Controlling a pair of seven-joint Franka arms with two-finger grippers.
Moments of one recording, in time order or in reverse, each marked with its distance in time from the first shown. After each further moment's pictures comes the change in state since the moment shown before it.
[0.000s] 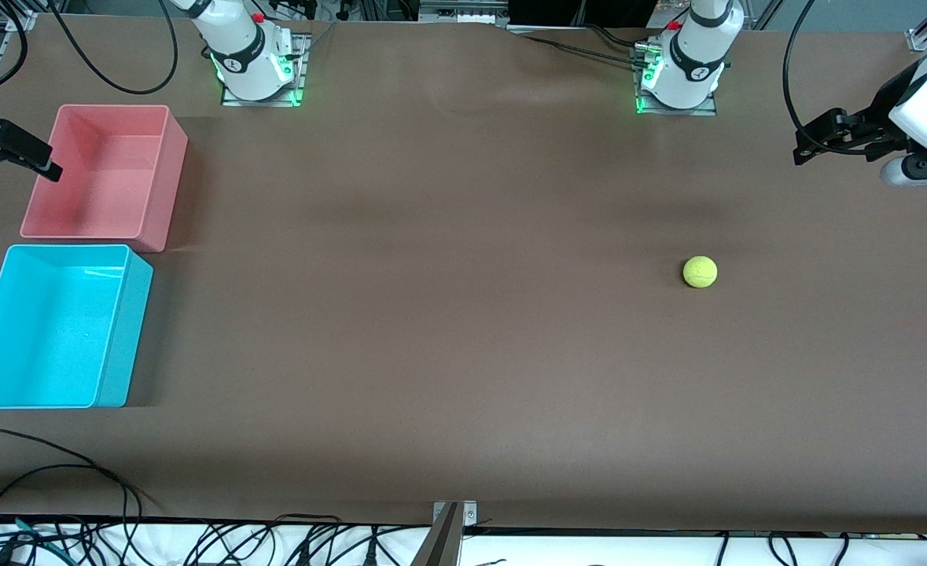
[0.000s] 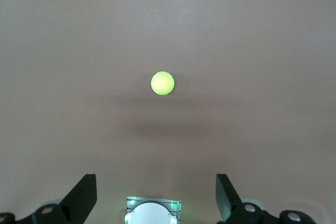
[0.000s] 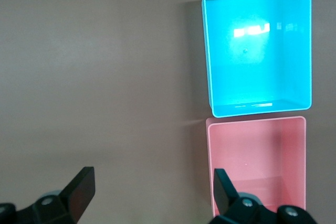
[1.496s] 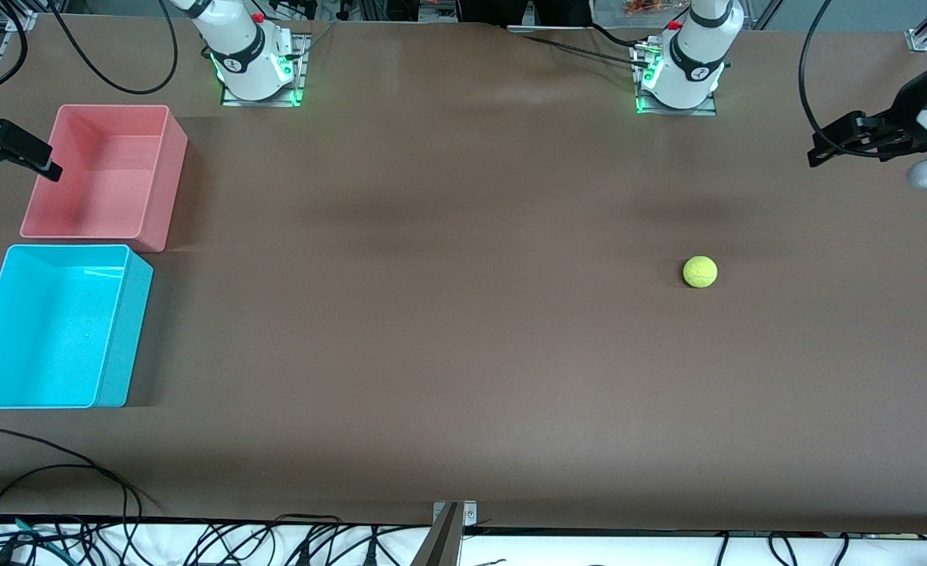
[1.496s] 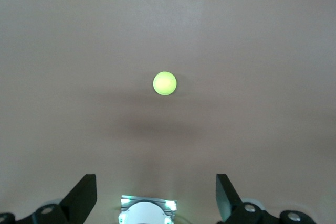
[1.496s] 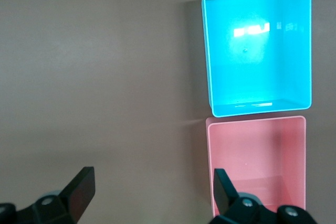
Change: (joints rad) left arm 0.044 0.000 0.015 0.000 -0.032 0.000 -0.001; right arm -0.001 0.000 0.000 0.000 0.000 -0.001 0.000
